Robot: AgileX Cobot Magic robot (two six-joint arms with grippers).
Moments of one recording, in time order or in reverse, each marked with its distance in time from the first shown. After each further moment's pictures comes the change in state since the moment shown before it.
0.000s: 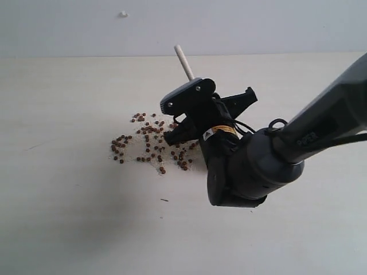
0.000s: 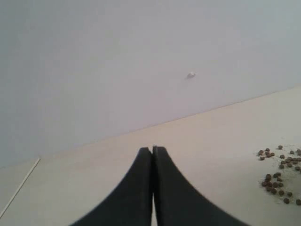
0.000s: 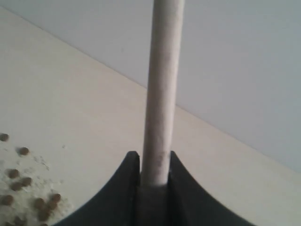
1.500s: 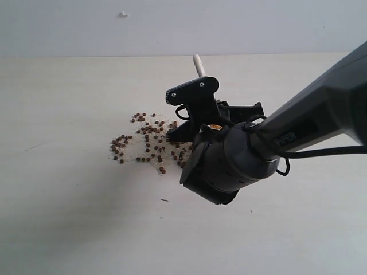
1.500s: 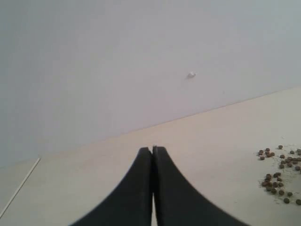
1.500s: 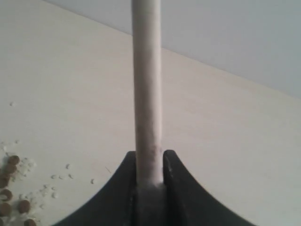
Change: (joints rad) left arm 0.000 0.000 0.000 0.000 0.000 0.000; right arm 0.046 0.023 -0.122 0.465 0.094 -0.164
